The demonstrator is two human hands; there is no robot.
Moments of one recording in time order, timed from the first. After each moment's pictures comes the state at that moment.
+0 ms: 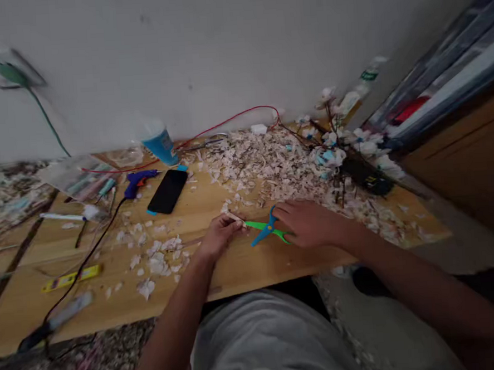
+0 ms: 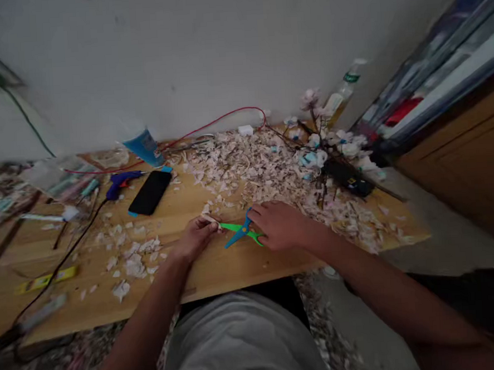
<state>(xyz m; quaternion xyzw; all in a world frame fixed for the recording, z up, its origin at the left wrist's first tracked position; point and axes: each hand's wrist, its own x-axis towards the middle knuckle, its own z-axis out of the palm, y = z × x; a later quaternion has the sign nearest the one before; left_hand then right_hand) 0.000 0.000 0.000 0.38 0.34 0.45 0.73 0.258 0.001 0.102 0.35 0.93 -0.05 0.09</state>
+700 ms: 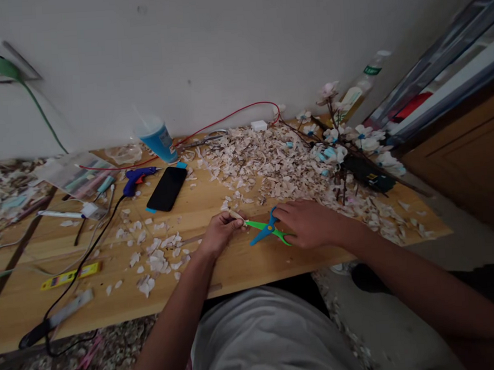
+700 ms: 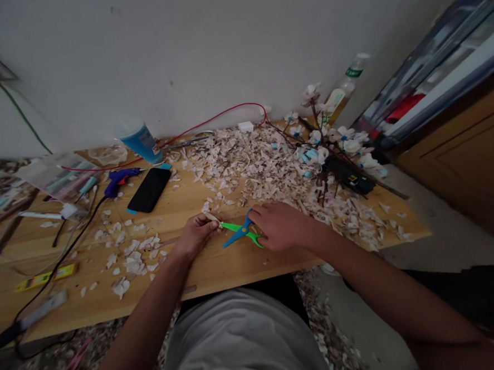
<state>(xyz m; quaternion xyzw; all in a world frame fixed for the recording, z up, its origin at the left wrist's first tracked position) 0.002 0.000 0.001 0.36 0.40 0.43 0.72 0.255 -0.002 0.096 0.37 0.92 -0.09 0.08</state>
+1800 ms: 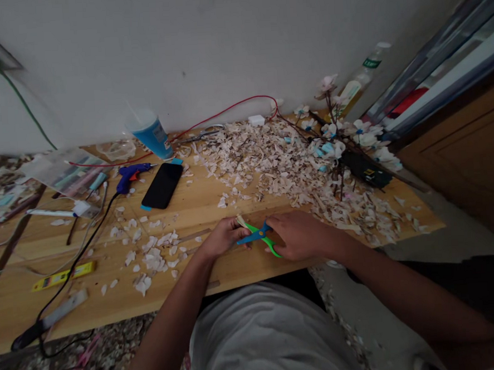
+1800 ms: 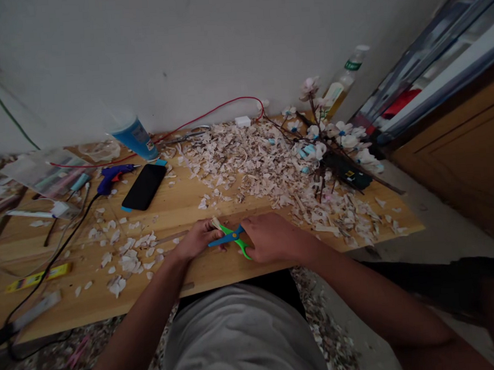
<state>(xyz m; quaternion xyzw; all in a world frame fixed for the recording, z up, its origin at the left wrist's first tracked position) 0.003 -0.007 0.010 0.52 0.35 0.27 0.73 0.232 -0.027 0.088 0.43 0.88 -0.16 0.06</state>
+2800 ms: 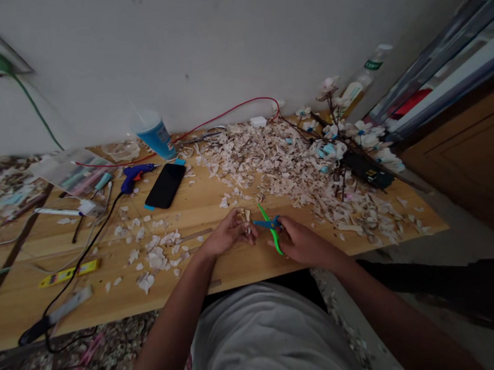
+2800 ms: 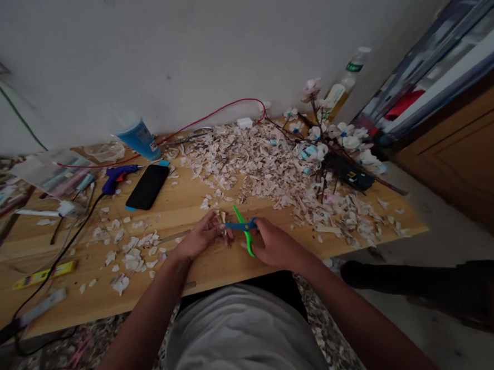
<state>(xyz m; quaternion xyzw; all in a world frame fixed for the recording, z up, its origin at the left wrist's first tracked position) 0.006 -0.010 0.007 0.46 0.31 0.31 0.77 0.241 -0.056 0.044 0.55 0.73 -0.37 -0.16</state>
